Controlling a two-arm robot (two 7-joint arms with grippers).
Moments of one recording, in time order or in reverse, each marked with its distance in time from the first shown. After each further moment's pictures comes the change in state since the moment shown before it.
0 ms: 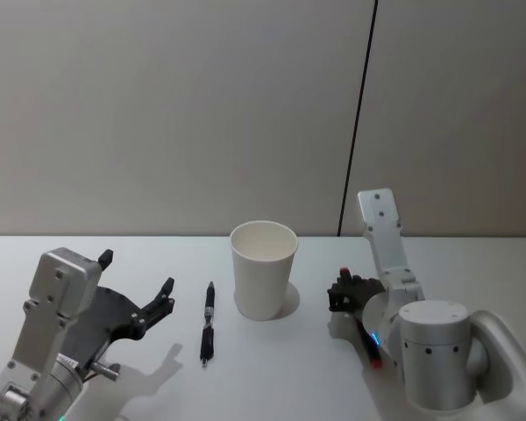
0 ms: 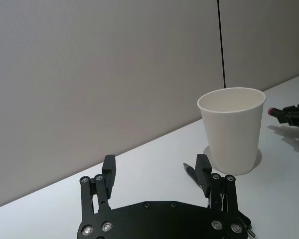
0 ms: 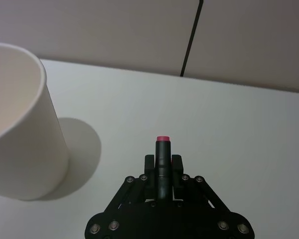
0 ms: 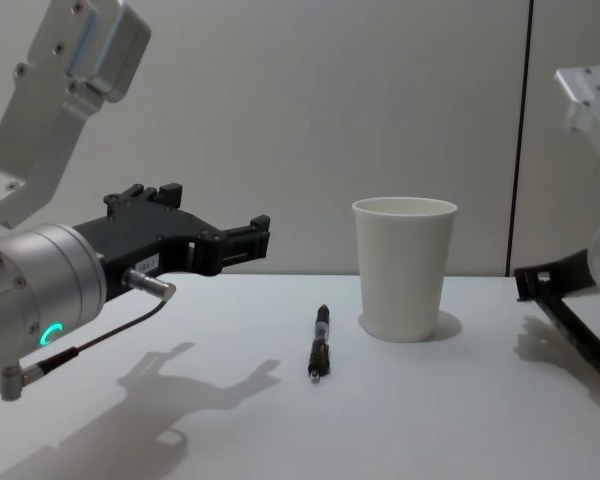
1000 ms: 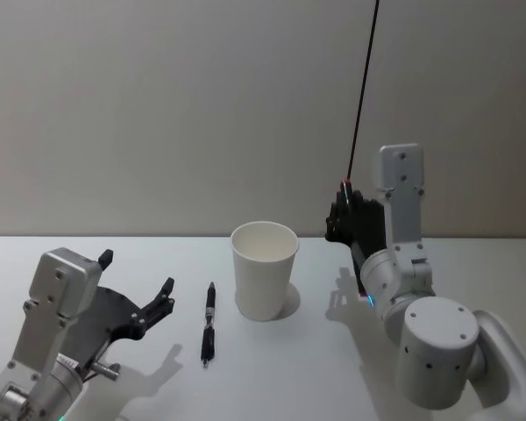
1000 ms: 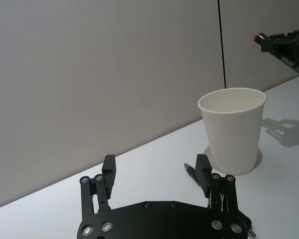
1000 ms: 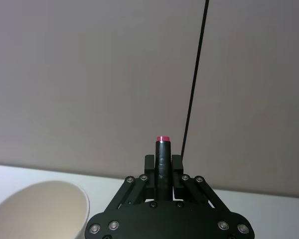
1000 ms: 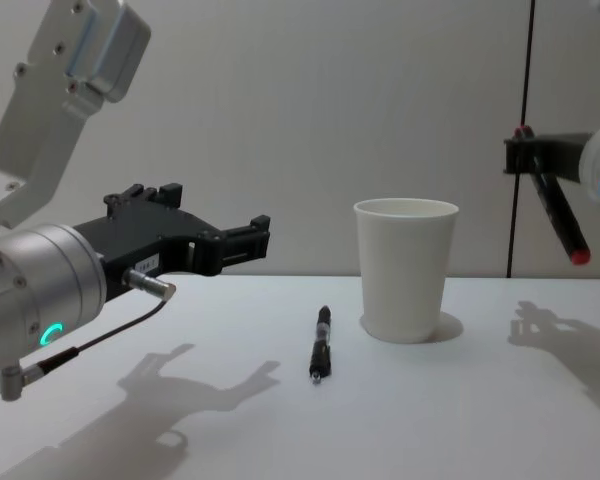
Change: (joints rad) left arm 0.000 0.000 0.000 0.000 0.000 0.000 0.000; right arm -0.019 -0.016 0.000 -0.037 -0.065 -0.437 -0.012
